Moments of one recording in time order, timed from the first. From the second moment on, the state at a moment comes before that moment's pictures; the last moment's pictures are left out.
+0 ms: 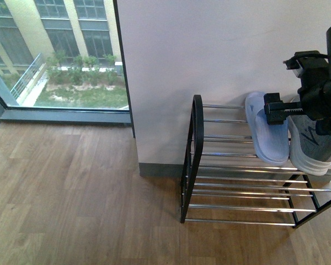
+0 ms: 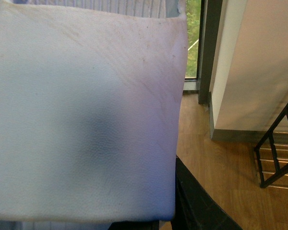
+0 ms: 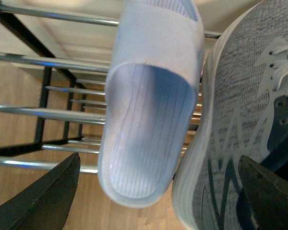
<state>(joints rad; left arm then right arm) -0.20 0.56 0.16 -0.01 -0.31 0.05 -0.11 2.25 1.19 0.22 0.07 -0.07</state>
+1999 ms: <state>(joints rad) -0.20 0.56 0.16 -0.01 -0.31 0.05 -0.04 0.66 0.02 0.64 -0.01 0.00</state>
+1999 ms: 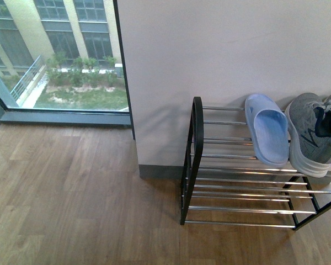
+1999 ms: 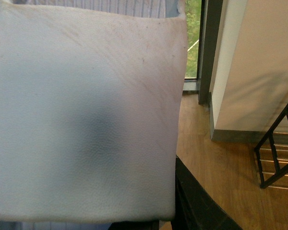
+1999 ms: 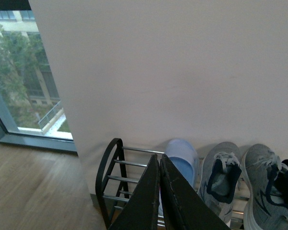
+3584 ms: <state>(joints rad) -0.20 0.56 0.16 -0.01 -0.31 0.05 0.00 0.01 0.02 0.00 0.00 0.00</state>
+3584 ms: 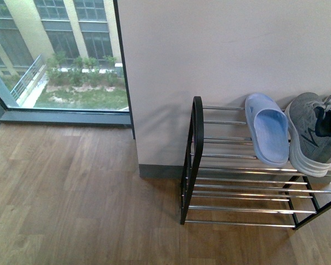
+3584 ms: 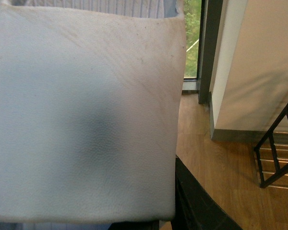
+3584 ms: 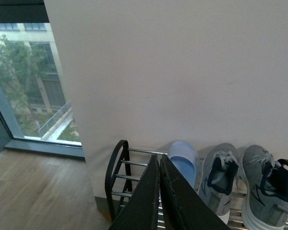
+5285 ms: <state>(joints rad) -0.64 2.77 2.19 -0.12 0.03 -0.62 0.00 0.01 0.02 0.00 0.00 0.00</state>
